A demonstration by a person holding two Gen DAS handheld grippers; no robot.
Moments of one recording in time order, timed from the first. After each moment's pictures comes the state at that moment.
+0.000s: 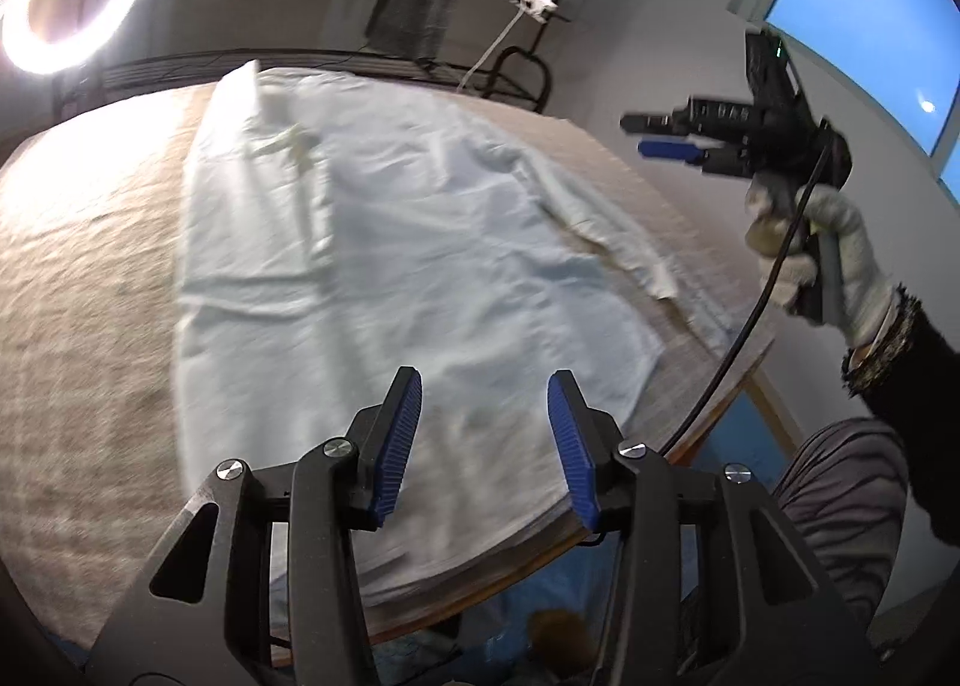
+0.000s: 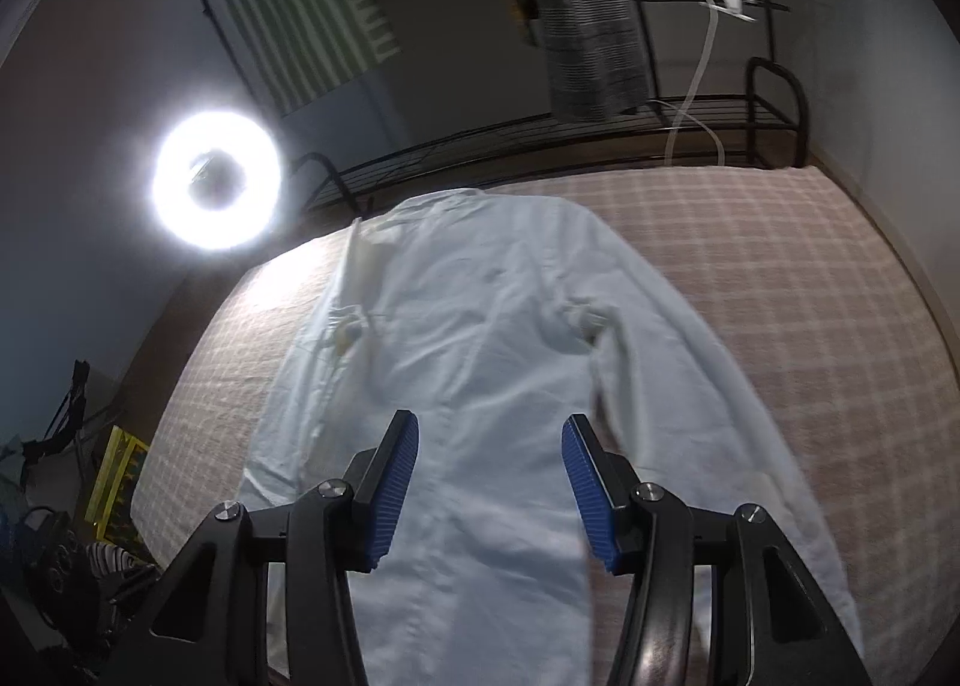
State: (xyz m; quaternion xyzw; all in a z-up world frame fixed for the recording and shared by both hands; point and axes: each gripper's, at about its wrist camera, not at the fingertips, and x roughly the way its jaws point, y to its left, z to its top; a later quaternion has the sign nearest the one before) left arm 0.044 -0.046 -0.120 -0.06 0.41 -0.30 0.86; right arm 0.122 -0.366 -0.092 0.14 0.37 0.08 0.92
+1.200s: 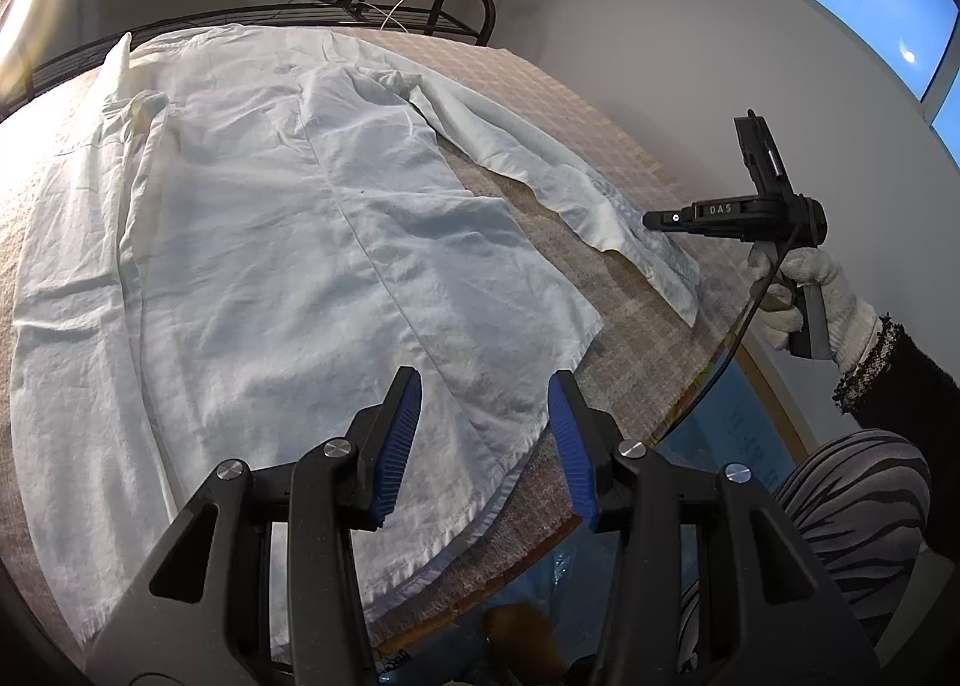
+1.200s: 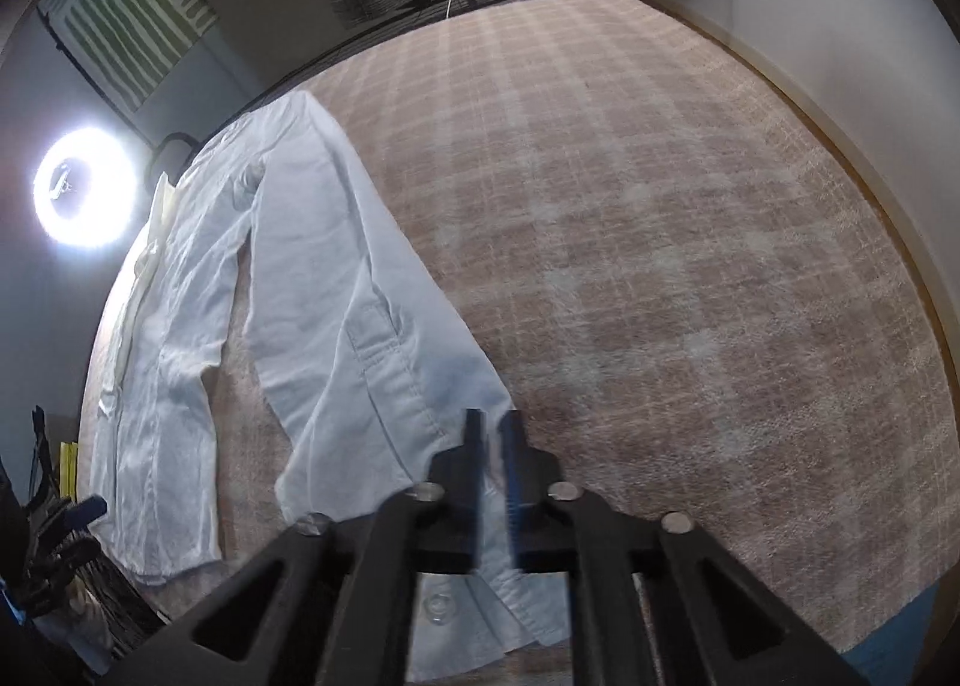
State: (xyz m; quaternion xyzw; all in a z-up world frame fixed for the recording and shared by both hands) left arm 0.055 -0.149 -0.147 -0.03 0.46 -0.34 0.82; right arm 0.051 -0.547 -0.212 0.20 0.47 -0.02 0.86
